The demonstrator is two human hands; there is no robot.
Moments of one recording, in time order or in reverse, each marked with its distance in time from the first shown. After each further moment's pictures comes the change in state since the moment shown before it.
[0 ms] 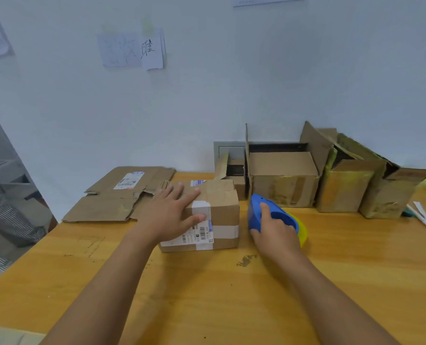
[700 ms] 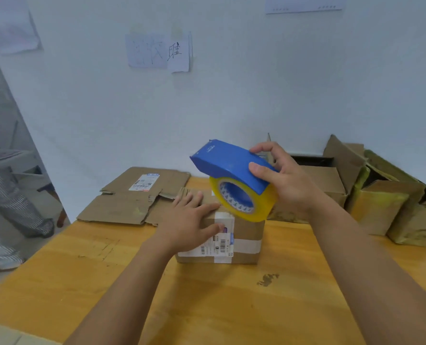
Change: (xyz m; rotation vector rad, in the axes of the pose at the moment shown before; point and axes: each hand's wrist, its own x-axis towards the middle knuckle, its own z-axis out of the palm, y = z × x) left_hand -0.002 -0.002 -0.002 -0.125 0.021 0.010; right_hand 0.022 -0.072 -0.136 1.239 -0.181 -0.470
